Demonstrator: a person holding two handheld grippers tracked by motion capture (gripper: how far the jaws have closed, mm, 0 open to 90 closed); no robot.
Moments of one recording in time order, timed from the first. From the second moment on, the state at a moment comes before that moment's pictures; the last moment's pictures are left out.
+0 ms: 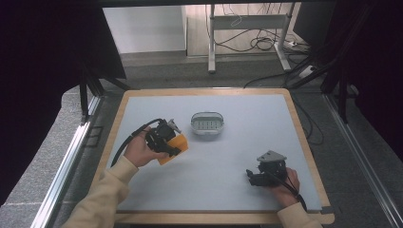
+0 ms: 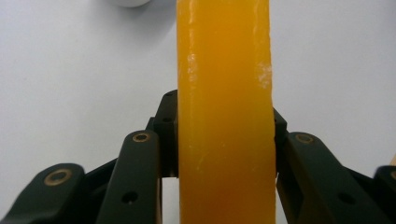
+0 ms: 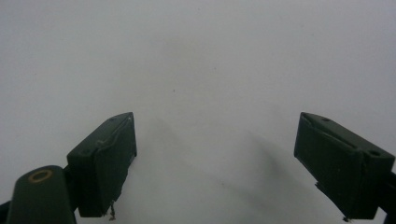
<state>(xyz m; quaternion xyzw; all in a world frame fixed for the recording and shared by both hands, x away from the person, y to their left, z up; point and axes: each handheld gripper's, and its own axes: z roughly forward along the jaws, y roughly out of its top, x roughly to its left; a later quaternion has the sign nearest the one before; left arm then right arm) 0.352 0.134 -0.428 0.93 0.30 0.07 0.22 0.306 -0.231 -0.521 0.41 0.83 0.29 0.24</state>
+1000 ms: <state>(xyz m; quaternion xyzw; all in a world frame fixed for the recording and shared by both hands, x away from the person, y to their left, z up) 0.375 0.115 -0.415 0.93 0.27 0.08 0.22 0.307 -0.231 -0.522 0.41 0.83 0.29 0.24</state>
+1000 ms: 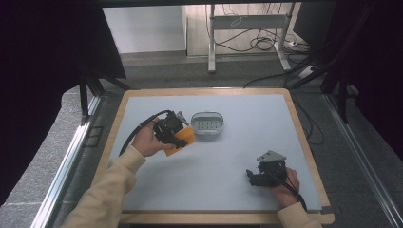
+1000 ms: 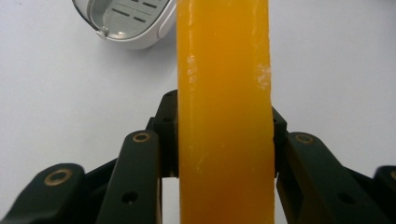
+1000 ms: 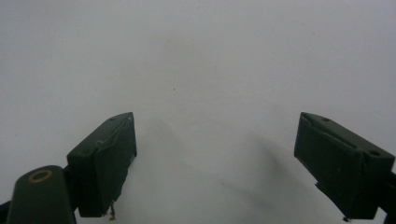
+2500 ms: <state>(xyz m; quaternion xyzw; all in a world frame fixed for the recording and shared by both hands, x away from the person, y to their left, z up) 0.411 0.094 -0.415 0.94 0.24 0.09 0.21 0.305 -0.231 -0.519 0.40 0.83 0.30 0.24</state>
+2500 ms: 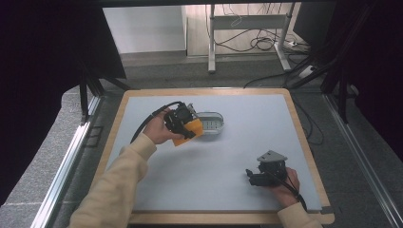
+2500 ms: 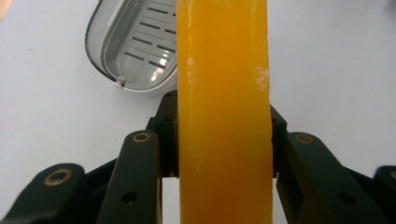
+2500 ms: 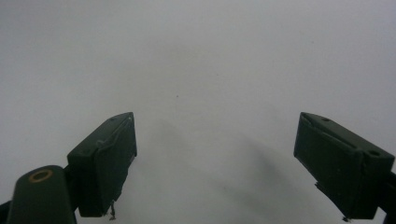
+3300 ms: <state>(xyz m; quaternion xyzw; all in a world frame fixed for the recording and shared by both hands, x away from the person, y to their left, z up) 0.436 0.082 -0.412 0.95 0.22 0.10 0.21 0.305 -0.231 -0.518 0.40 0.83 0.31 0.25</state>
